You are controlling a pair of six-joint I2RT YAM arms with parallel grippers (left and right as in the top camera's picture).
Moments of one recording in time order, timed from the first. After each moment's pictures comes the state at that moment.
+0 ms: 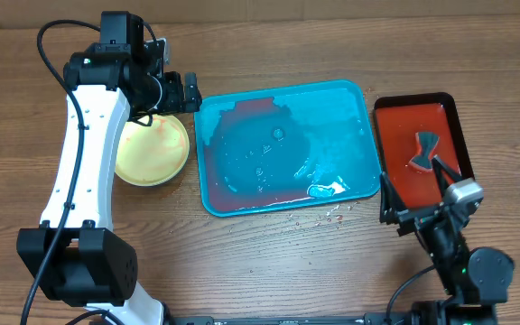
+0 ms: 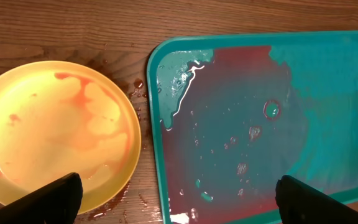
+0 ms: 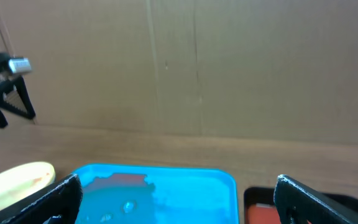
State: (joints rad) left arm -0.02 1.80 1.76 -1.14 0.21 -0.15; right arm 0.01 0.22 0.20 0.09 -0.32 0.13
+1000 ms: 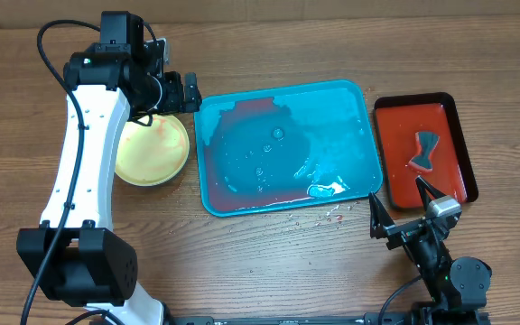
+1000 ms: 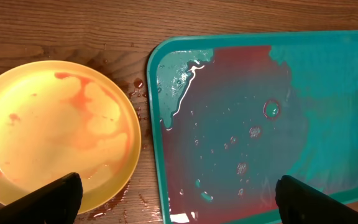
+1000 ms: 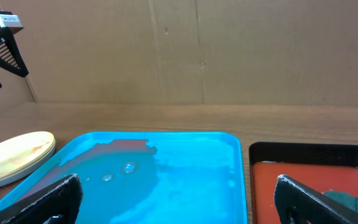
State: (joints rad) left arm -0.02 1.80 1.76 -1.14 0.21 -0.15; right arm 0.02 0.01 0.02 -0.01 -0.33 0.13
